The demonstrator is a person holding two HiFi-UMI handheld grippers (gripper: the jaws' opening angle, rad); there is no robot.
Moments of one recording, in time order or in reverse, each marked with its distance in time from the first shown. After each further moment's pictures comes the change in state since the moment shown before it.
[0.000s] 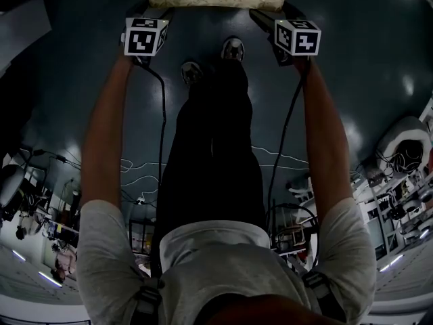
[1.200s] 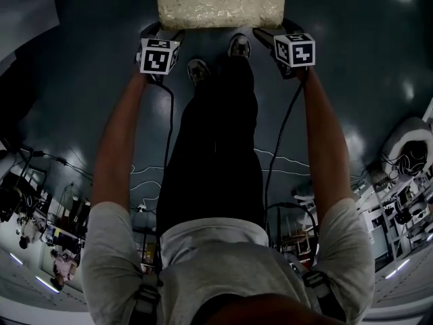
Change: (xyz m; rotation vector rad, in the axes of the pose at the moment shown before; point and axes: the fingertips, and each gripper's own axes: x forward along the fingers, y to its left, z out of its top) left arm -0.040 -0.045 -0.101 -0.052 0.042 -0.022; right arm -0.024 0.043 -0.088 -0.063 0.093 -0.005
